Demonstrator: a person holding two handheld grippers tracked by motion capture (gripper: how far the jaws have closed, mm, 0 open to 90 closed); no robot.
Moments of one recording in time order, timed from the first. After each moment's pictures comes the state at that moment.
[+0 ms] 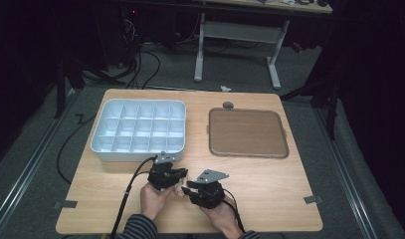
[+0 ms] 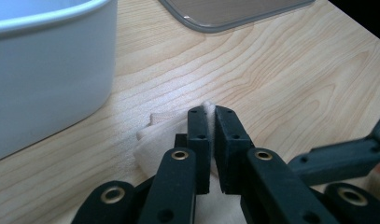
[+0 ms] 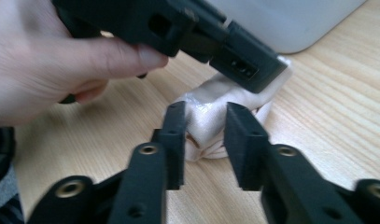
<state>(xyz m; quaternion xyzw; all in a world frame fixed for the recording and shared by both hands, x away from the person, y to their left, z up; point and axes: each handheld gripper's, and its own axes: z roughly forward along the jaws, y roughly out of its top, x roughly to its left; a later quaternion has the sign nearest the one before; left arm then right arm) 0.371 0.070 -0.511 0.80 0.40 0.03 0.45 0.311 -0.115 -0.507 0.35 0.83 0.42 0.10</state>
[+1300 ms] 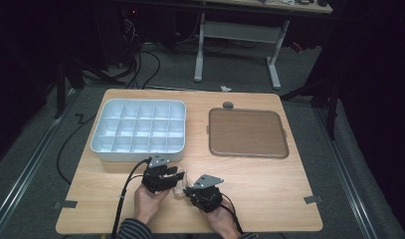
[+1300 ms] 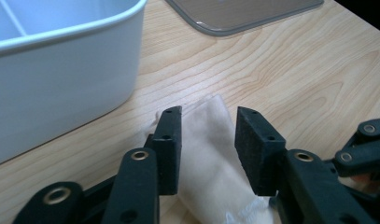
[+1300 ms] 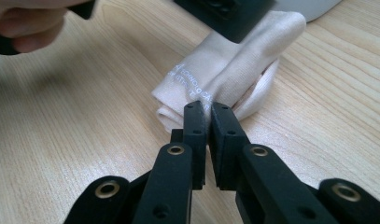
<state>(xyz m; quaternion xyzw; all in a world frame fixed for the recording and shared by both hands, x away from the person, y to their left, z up) 0.356 0.085 -0.502 0.80 0.40 0.07 0.44 0.307 -0.111 -0.526 0.35 0.84 0.39 0.12</state>
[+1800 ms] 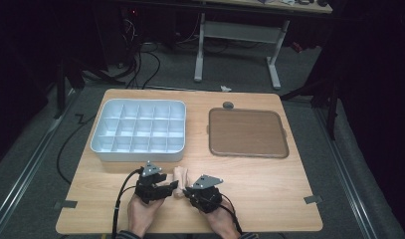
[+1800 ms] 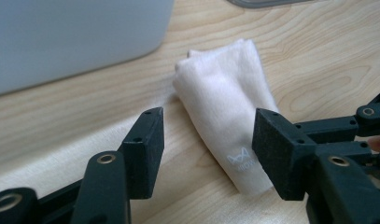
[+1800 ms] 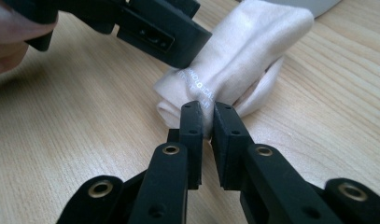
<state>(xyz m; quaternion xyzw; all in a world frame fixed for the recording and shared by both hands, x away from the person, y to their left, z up) 0.336 0.099 -0.519 0.78 0.45 0.07 0.42 0.306 -0.110 -0.527 0.35 0.84 0.39 0.12</state>
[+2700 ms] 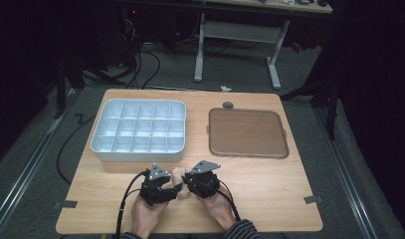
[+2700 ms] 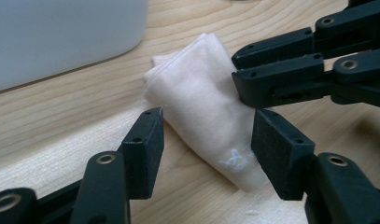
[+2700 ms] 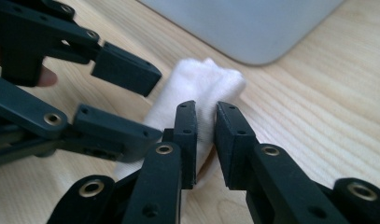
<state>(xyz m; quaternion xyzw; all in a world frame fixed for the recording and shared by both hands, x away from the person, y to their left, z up) 0.329 0.083 -0.518 0.79 0.44 0.08 0.41 0.340 -0.105 -0.509 0.37 0.83 0.39 0.14</state>
